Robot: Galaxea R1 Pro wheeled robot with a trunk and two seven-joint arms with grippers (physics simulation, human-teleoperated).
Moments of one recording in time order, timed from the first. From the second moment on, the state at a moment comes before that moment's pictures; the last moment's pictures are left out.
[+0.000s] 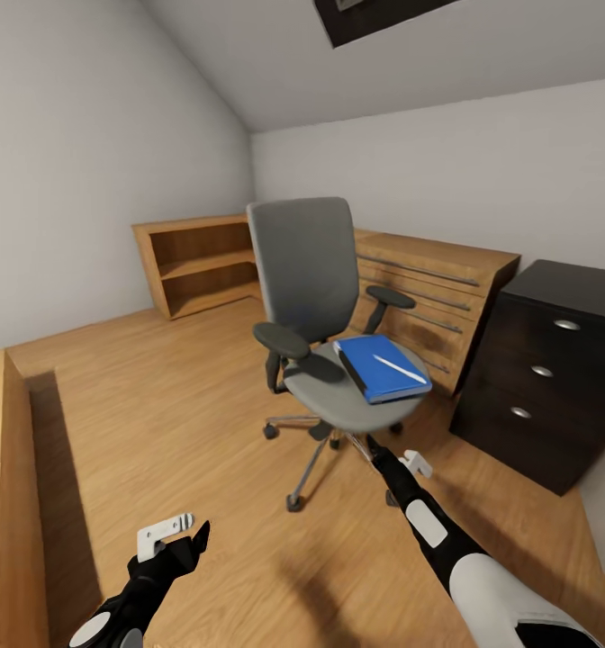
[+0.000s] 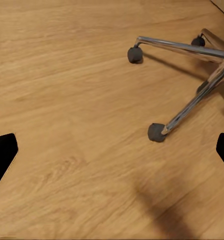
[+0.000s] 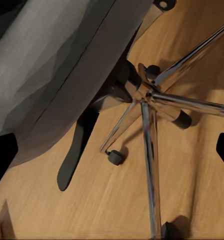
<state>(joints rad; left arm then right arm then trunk) 0.04 -0.08 0.05 -1.58 0.25 0.40 0.09 -0.71 0.04 -0.07 -0.35 -0.79 -0.14 0.35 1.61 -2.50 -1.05</state>
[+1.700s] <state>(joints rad) 0.04 -0.08 0.03 -1.58 0.25 0.40 0.09 -0.71 0.04 -0.07 -0.35 -0.78 -0.14 0.35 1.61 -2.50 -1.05</state>
